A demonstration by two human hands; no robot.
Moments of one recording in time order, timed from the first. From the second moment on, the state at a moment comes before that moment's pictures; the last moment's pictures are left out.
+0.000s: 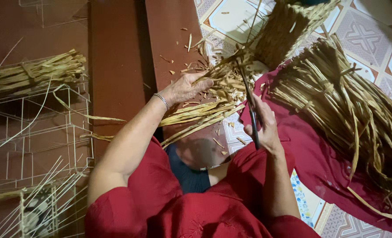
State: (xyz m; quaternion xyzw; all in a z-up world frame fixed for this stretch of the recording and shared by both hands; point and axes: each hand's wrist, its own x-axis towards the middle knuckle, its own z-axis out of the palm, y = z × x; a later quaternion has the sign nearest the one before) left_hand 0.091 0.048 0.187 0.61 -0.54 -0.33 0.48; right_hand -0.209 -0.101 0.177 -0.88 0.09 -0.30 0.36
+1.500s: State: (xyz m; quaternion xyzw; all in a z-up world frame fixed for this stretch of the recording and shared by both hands) left_hand 0.097 0.068 0.184 0.59 -0.54 -0.35 0.49; right_hand -0.206 -0.084 0.172 -0.84 0.12 -0.32 0.41
